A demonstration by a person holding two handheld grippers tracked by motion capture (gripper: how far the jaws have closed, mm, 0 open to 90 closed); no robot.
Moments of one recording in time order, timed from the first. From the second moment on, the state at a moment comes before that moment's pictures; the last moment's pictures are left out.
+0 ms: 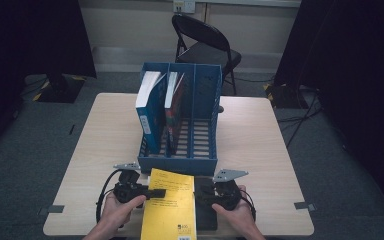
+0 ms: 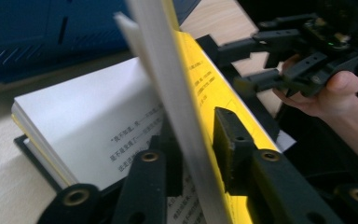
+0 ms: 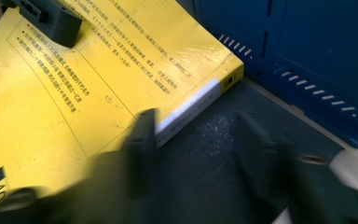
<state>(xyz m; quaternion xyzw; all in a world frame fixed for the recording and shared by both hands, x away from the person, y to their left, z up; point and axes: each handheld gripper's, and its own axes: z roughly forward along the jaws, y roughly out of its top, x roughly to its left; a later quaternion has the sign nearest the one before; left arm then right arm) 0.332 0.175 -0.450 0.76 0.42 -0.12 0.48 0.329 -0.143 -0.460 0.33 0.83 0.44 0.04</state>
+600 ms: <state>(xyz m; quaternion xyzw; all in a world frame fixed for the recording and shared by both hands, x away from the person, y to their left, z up) 0.322 0.168 -0.439 0.76 0.37 -0.09 0.53 0.330 -0.137 -0.459 0.33 0.81 0.48 -0.03</state>
